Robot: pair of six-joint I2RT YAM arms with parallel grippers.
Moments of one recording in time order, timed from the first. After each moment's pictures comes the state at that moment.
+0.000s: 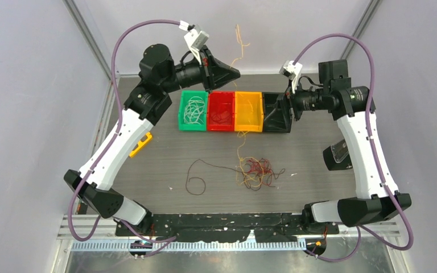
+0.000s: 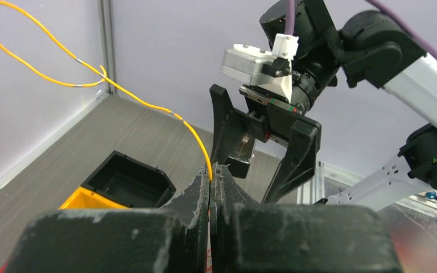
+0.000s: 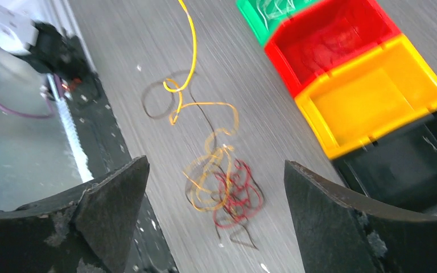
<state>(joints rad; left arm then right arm) -0.59 1.48 1.76 -0.15 0.67 -0.28 0.15 1.36 1.70 -1.19 -0.83 -0.50</state>
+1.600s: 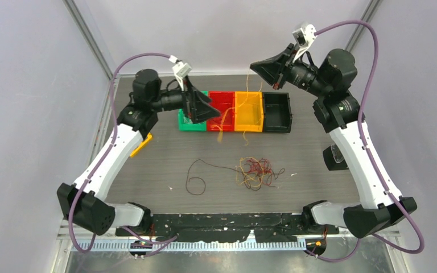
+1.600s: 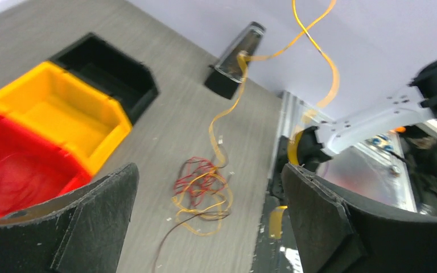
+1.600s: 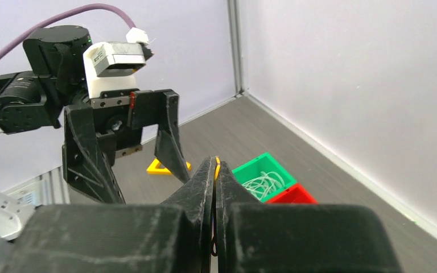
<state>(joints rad) -0.42 1.34 1.33 -0.14 0.92 -0.33 0.32 1.28 1.57 -0.13 -0.68 0.21</state>
